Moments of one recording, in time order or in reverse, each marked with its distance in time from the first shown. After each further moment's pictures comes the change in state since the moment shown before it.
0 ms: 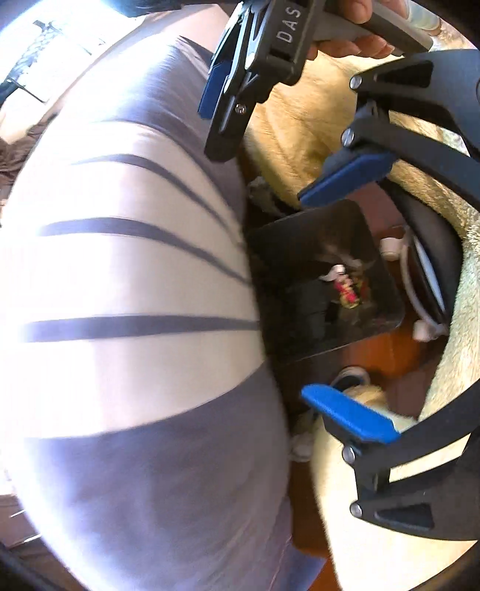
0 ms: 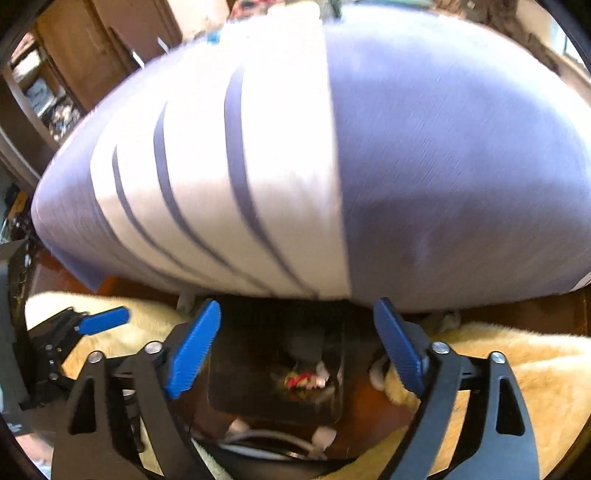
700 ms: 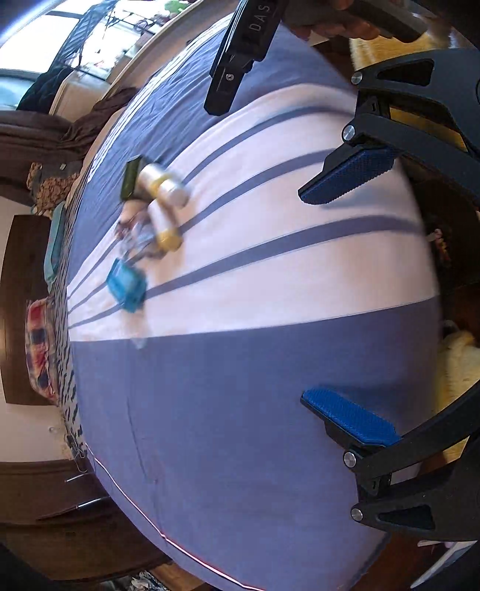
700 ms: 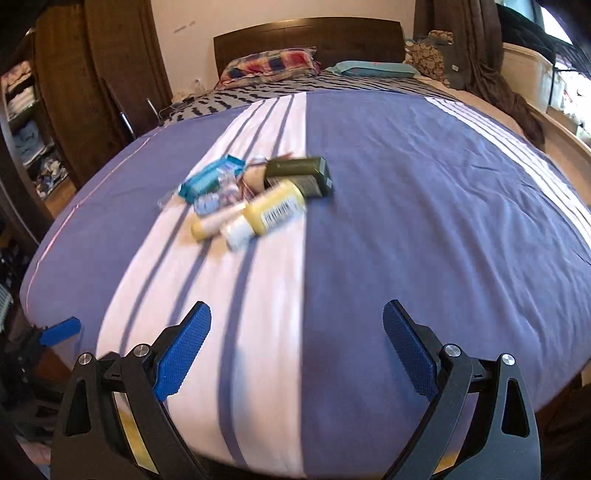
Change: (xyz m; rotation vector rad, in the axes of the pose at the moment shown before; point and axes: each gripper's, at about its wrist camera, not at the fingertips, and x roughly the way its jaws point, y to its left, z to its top) left arm -0.041 0.045 0.149 -0.020 -0.246 0.132; right arm -0.010 0.007 0.159 -0.007 -0.208 -0.062
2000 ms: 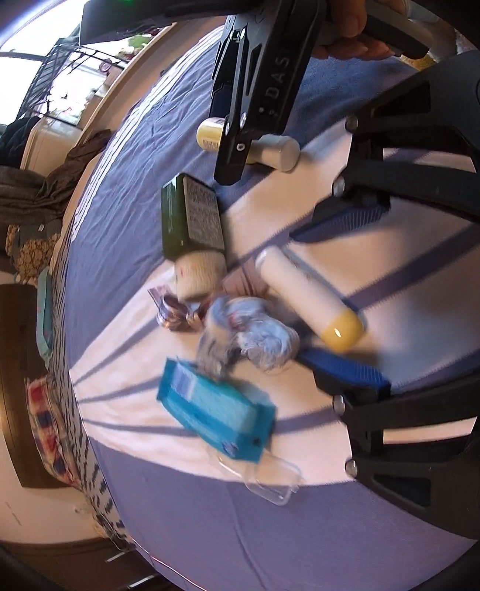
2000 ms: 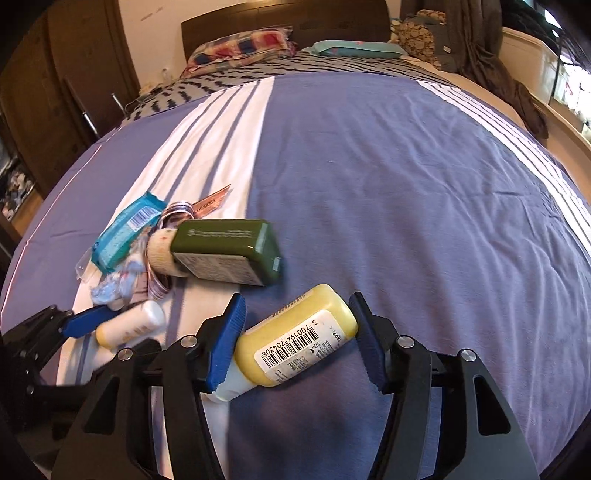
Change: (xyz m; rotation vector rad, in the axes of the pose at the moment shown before) left arm 0.110 -0.065 0.111 0.205 0.033 -0.178; right arm 0.077 -0.046 0.071 0.039 0.072 -0.075
